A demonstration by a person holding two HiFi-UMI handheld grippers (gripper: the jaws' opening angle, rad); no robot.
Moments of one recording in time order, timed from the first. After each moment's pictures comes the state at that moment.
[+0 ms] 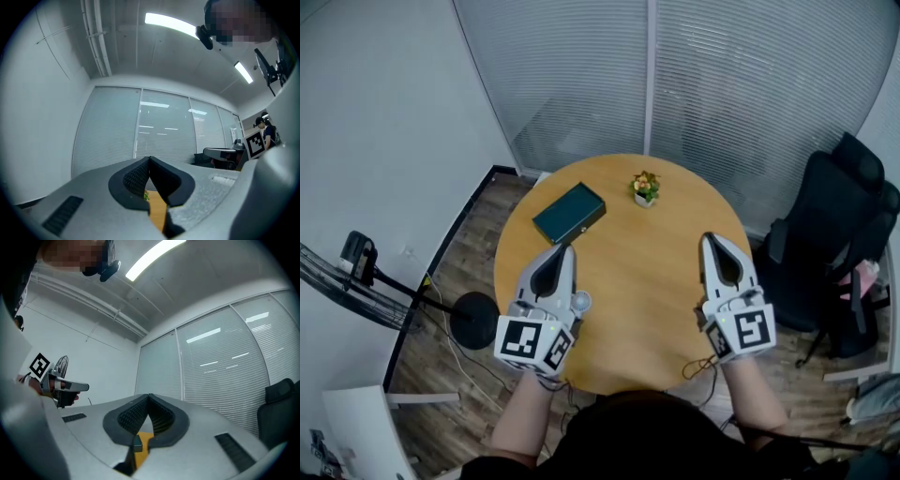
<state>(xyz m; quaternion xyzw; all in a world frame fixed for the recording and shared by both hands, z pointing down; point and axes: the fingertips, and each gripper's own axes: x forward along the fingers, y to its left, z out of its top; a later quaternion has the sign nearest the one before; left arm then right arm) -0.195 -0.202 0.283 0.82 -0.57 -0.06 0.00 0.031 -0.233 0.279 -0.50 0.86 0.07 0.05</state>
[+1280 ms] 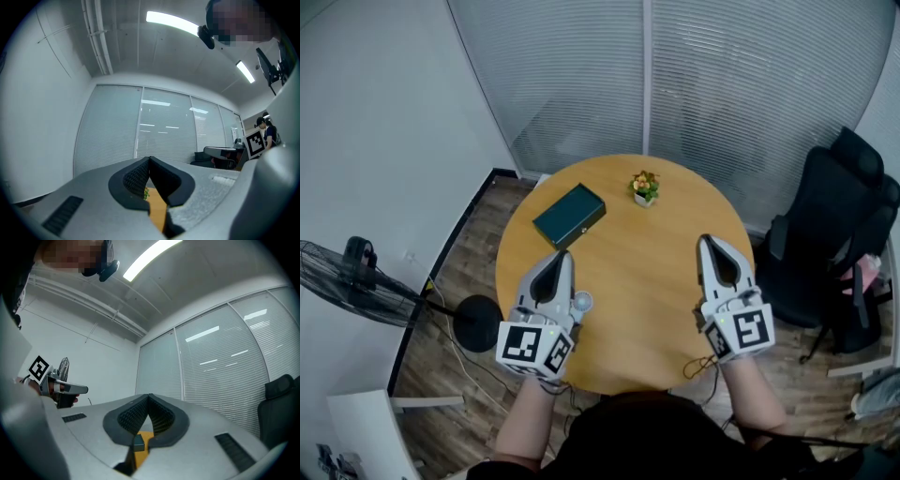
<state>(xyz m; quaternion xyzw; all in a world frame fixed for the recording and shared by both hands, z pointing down) -0.195 -0.194 0.293 0.82 -0.57 -0.05 0.01 0.034 -0.228 0.283 -0.49 0.87 0.06 0.06</state>
